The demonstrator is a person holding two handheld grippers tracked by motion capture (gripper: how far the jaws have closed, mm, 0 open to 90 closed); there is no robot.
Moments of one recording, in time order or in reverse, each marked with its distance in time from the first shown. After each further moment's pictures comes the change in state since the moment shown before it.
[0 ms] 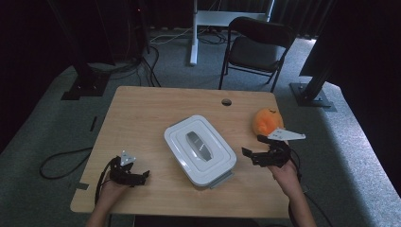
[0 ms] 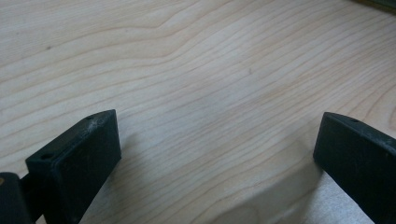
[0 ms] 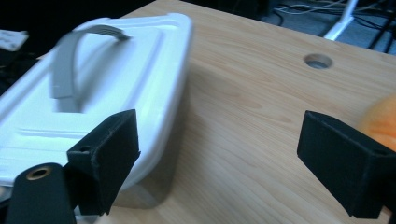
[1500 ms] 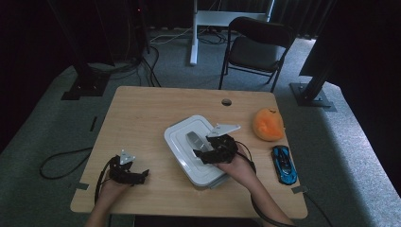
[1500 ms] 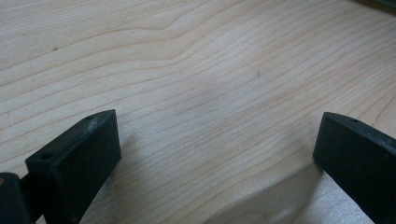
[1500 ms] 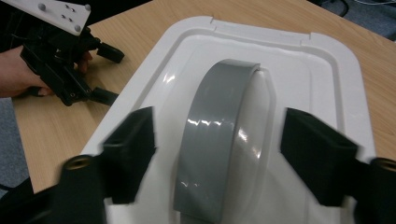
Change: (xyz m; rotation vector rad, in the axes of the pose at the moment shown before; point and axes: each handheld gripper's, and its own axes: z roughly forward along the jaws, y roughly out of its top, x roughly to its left) left arm 0.002 0.001 0.002 -0.003 0.006 -0.009; right arm 0.101 0.052 0.096 0.149 0.111 -0.165
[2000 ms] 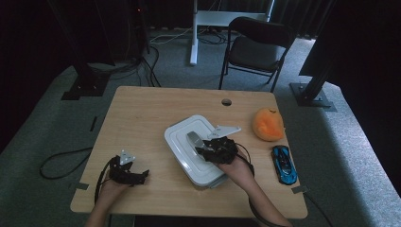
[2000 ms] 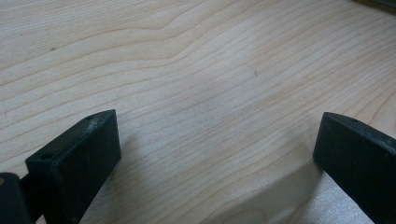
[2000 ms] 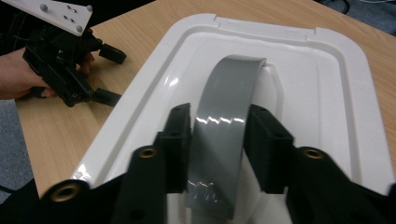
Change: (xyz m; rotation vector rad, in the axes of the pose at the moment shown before) left arm 0.000 0.000 -0.001 0.003 -0.005 0.007; right arm 0.003 -0.005 0.000 -0.009 0.004 0.017
